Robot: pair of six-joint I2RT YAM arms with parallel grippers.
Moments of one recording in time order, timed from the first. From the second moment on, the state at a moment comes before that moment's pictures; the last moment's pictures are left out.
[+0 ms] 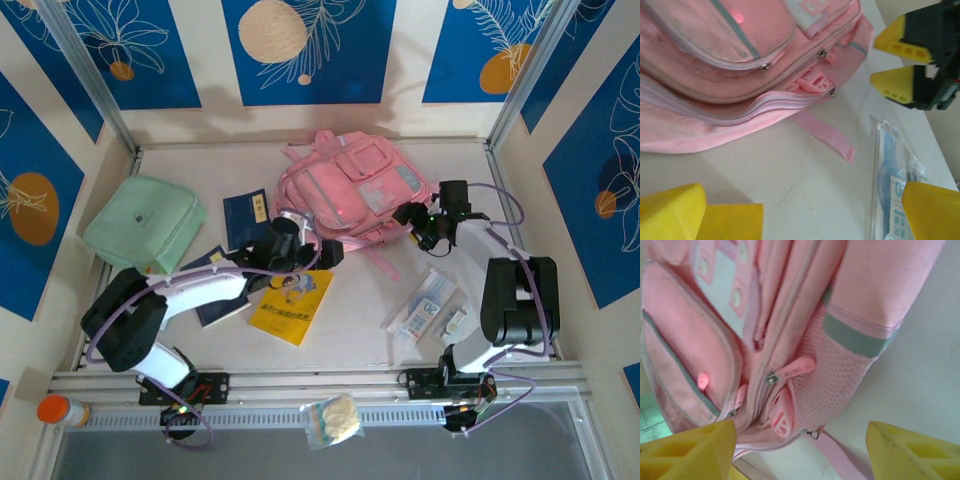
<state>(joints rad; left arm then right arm) -0.80 1.53 0.84 0.14 0.10 -0.70 0.01 1.58 0.93 -0.34 -0.46 0.78</state>
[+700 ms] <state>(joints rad) -0.81 1.78 1.02 0.15 0.04 -0.72 0.01 1.80 0.99 -0.21 -0.49 0.83</state>
